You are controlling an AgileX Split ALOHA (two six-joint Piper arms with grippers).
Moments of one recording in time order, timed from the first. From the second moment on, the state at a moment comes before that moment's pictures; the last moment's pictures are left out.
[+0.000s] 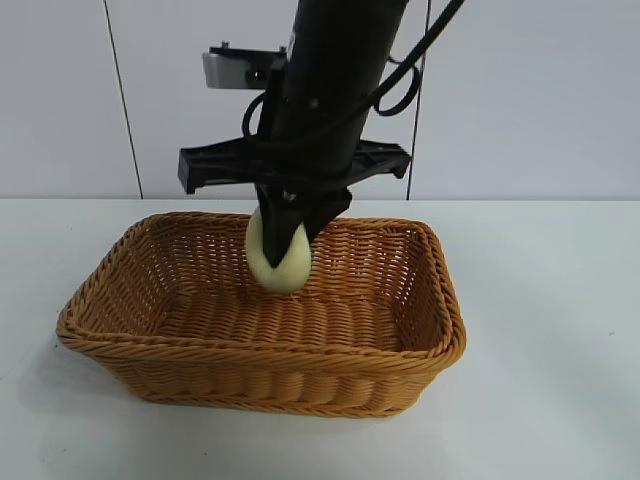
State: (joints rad) left arm -0.02 0.00 -0.49 -0.01 1.08 -0.02; right arm 0.70 2.03 -1.54 0.09 0.86 0.22
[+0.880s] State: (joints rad) left arm -0.02 0.00 -0.49 -0.01 1.08 -0.02; right arm 0.70 2.13 -1.54 0.10 0.76 0.23
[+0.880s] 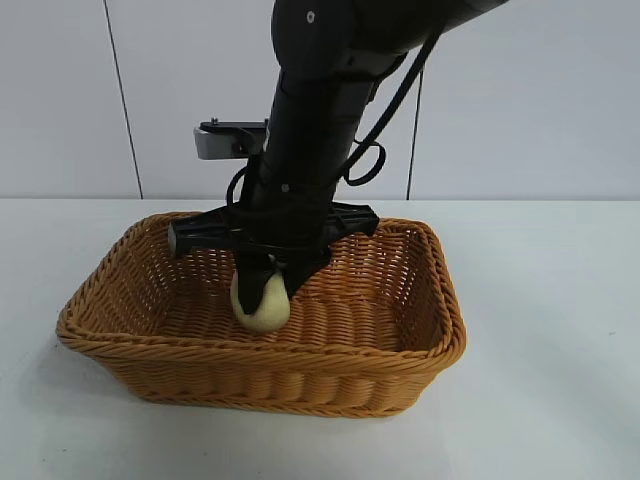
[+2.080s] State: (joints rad) left arm -0.02 0.00 -0.49 -0.01 1.08 -0.02; right arm 0.52 2.11 -1.97 -0.06 1.21 0.25
